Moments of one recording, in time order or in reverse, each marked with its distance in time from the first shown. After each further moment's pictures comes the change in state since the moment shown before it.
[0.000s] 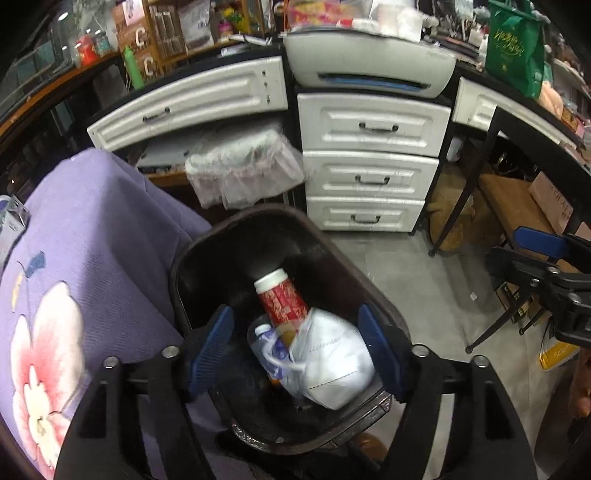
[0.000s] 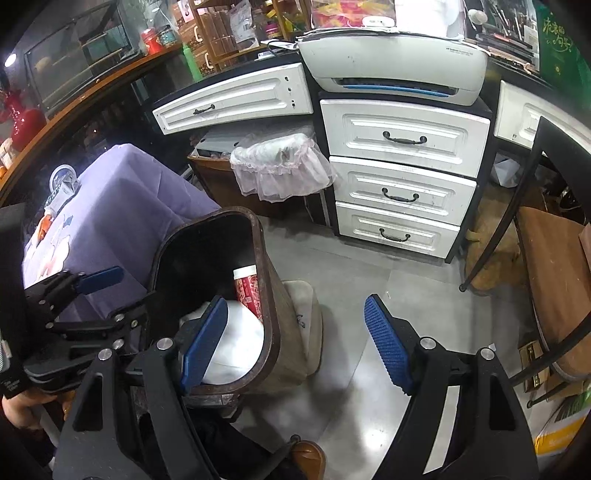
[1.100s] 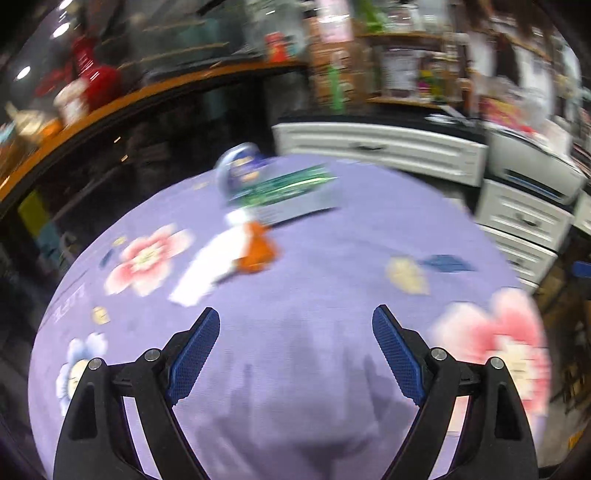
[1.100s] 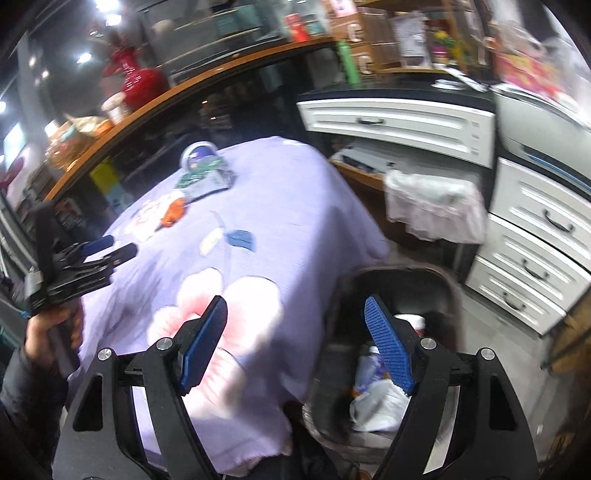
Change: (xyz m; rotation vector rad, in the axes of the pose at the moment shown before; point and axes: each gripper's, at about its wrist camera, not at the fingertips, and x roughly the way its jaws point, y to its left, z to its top) left arm -0.124 0.282 -0.065 -0.341 -0.130 0.400; right arm -0.001 0.210 0.059 -0.282 0.013 0.412
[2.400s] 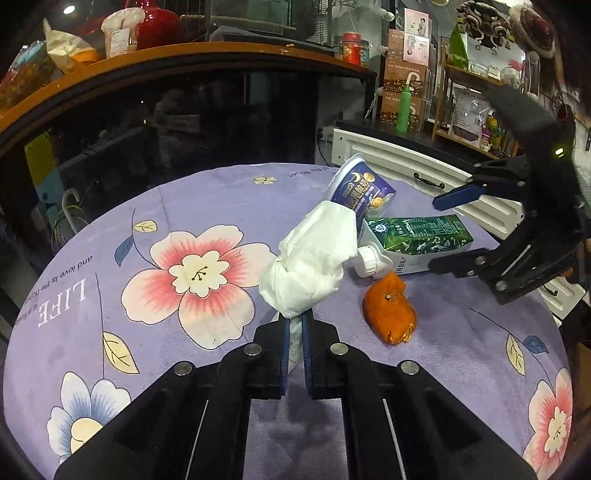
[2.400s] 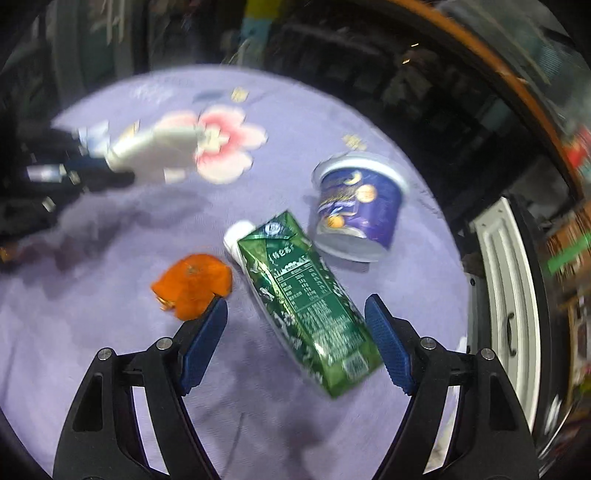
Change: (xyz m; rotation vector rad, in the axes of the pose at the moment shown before) left arm 0.055 0.117 0.029 -0.201 -0.020 -0.048; right arm 0.275 0.215 0.173 -1.062 0.351 0.080
